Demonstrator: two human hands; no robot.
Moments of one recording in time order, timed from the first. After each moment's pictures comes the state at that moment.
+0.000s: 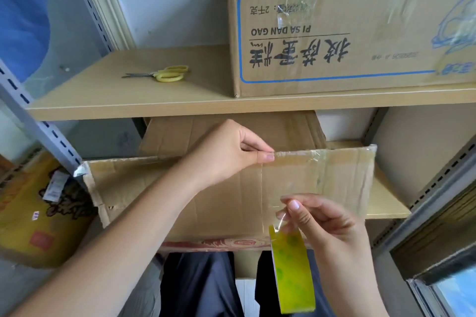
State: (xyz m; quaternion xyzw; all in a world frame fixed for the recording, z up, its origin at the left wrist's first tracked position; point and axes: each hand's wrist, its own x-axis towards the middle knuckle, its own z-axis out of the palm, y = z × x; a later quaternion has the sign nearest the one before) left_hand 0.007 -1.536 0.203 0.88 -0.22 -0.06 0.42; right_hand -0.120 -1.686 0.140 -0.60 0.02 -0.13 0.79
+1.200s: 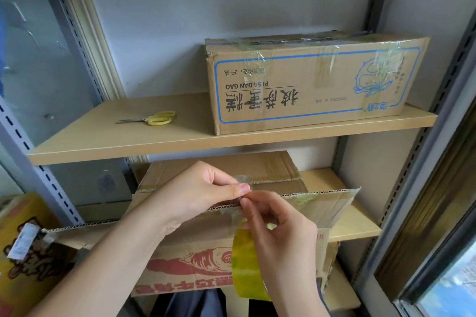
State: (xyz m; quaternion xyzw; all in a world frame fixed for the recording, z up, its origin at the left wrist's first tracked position) left_hand -0.047 -1.517 0.241 0.86 -0.20 -0.17 0.44; right_hand -0.122 -1.645 0.164 -0.75 0.03 -0.35 0.56
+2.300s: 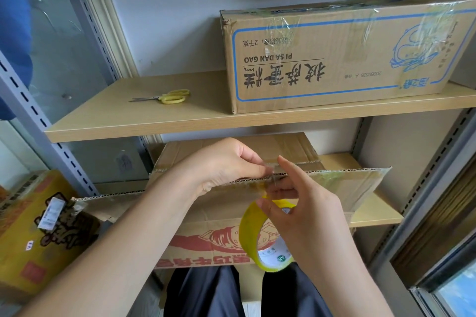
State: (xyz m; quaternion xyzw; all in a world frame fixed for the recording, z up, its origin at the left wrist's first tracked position) left_hand -0.017 -1.534 0.235 0.90 -0.16 -0.17 0.37; right_hand -0.117 -1.665 0.178 -0.87 0.04 -0.18 0.45
